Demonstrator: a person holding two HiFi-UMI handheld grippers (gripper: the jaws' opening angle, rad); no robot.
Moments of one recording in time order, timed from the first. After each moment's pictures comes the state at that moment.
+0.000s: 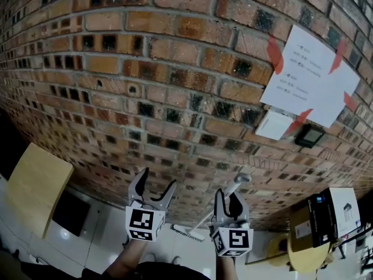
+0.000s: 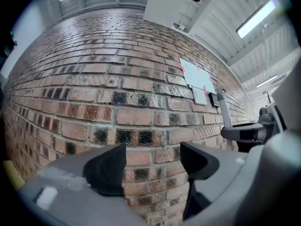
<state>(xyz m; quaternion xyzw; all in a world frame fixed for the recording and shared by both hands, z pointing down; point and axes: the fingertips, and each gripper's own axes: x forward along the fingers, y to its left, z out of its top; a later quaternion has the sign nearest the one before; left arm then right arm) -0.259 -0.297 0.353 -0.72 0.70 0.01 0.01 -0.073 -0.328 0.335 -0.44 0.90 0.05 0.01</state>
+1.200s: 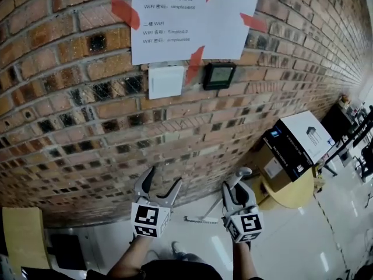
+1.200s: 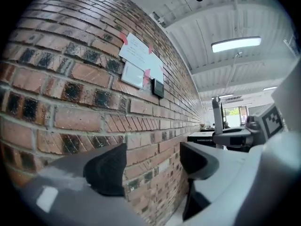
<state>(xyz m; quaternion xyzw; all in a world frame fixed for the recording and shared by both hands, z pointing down) -0.009 -0.337 0.386 -0.89 0.46 -0.02 -0.02 0.173 -0.290 0.387 -0.60 0.80 0.02 -0.04</state>
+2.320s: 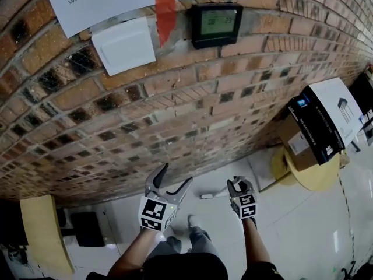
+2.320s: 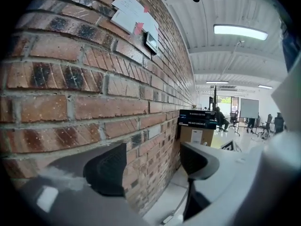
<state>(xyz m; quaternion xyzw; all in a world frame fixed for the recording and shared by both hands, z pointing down) 0.041 -0.353 0.524 -0.90 0.41 -0.13 -0.08 0.243 -0.335 0.716 -0.53 0.80 -0.17 -0.22</state>
